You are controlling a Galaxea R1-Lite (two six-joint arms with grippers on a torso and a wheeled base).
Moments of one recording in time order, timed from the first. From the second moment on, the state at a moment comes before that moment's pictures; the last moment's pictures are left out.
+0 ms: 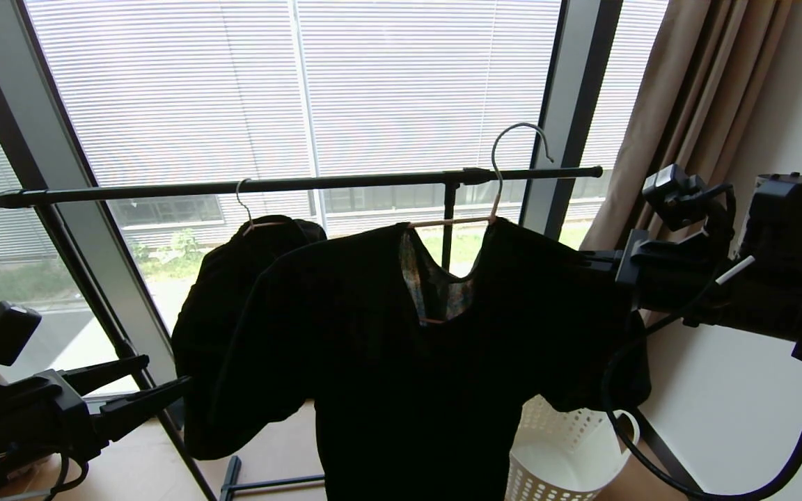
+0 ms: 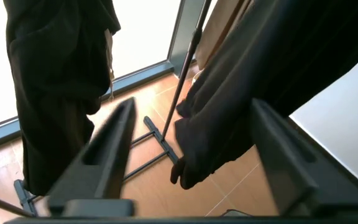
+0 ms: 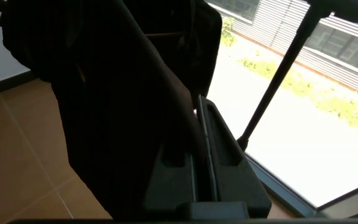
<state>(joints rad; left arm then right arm) 0.26 1.43 -0.21 -0.83 -0.82 0.07 0.26 1.65 -0.80 -0.64 0.63 -0.13</state>
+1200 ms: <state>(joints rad) -0.21 1.40 -1.00 0.07 -0.69 0.27 0.40 1.73 -0.74 -0.64 0.63 -0.17</state>
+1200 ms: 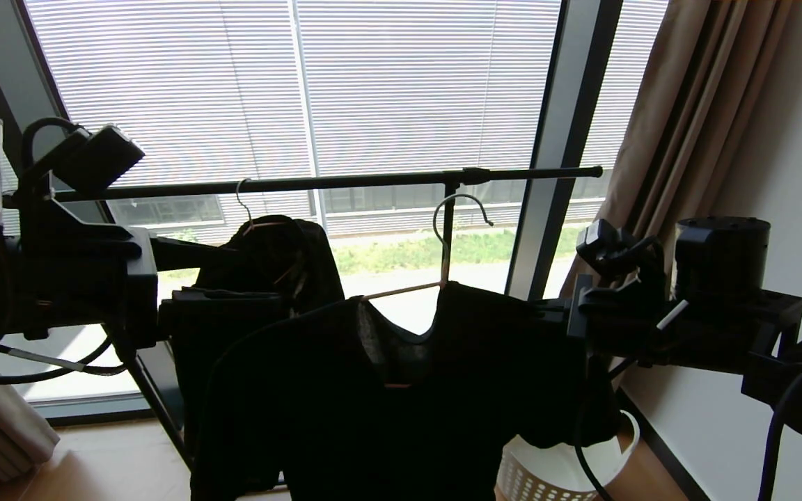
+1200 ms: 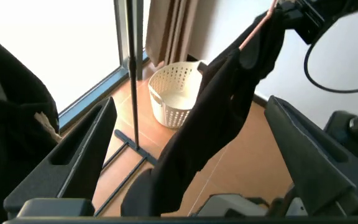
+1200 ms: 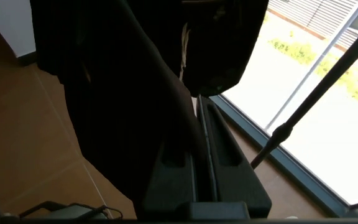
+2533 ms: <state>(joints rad) -0.39 1.55 -0.87 -0.03 -0.67 0.45 0.44 1.70 -0.71 -0.64 0.63 -0.17</state>
